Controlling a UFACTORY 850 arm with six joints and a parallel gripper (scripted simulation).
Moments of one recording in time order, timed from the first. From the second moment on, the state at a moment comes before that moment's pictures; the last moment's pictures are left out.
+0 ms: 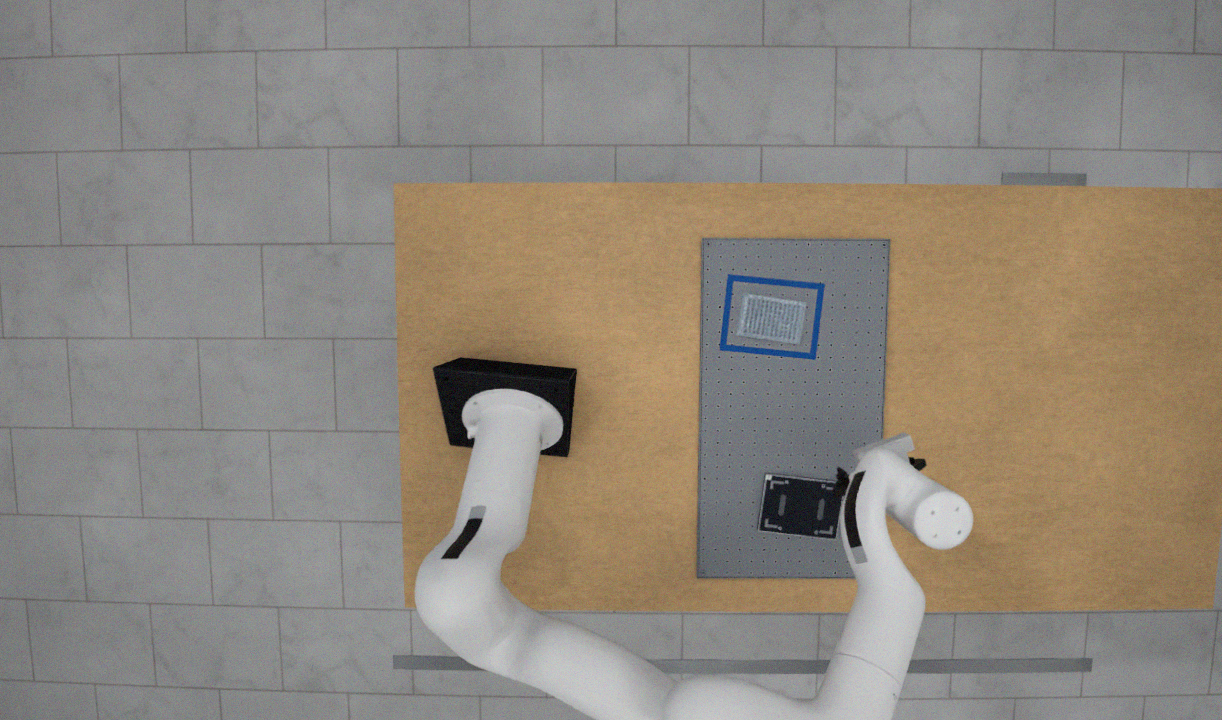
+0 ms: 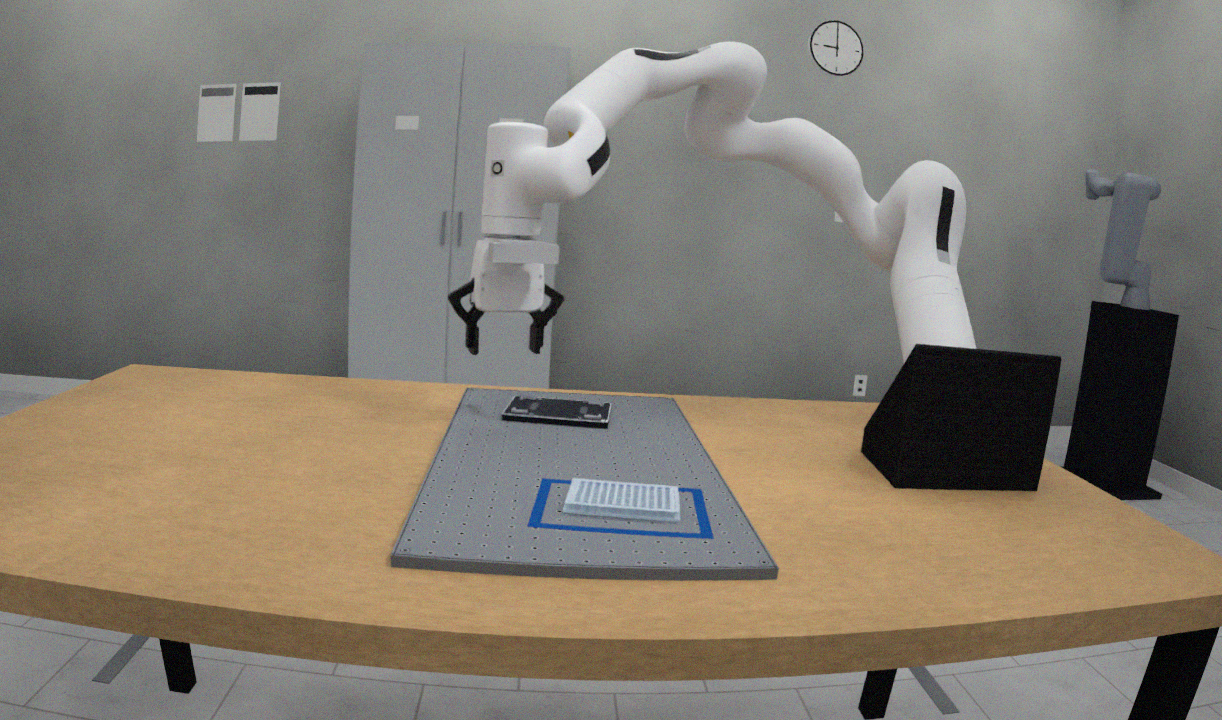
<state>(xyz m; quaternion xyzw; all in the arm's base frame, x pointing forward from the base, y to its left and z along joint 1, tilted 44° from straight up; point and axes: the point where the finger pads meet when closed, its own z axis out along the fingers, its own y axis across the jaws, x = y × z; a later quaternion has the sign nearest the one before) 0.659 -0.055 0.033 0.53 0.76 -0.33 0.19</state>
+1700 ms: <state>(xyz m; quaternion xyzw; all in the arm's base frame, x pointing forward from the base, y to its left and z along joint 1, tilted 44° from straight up) 0.581 0.062 -0.086 0.86 0.35 -0.17 0.33</state>
